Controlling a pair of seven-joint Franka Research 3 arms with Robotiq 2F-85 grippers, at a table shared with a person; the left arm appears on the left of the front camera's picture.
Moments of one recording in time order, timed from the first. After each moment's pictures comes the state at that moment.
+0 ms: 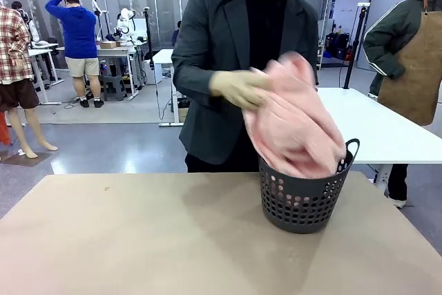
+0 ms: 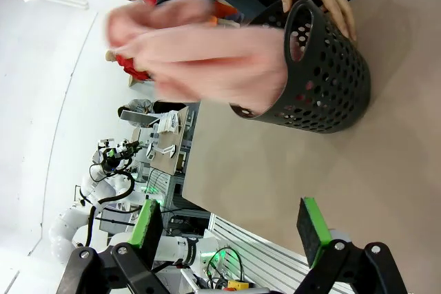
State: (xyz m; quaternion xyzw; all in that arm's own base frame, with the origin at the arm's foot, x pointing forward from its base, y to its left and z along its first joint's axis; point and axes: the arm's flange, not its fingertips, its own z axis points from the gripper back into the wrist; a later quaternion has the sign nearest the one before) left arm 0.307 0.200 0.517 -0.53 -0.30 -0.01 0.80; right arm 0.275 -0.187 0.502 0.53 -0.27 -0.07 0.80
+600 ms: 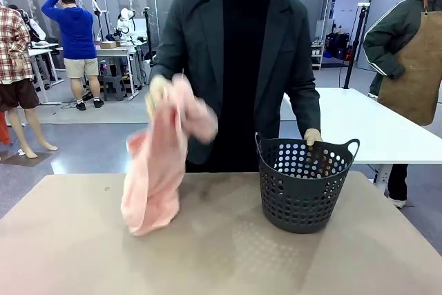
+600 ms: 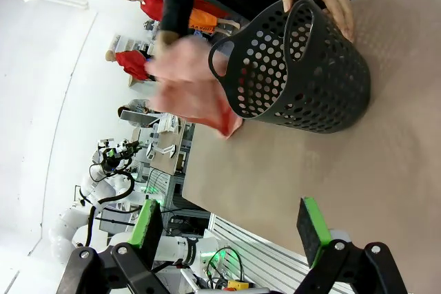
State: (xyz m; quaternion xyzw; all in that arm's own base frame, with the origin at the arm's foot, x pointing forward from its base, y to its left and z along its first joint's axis) left arm 0.307 0.200 0.517 -0.53 -0.30 -0.01 0.80; right arm 0.275 -0.187 0.502 0.53 -0.27 -0.07 0.80
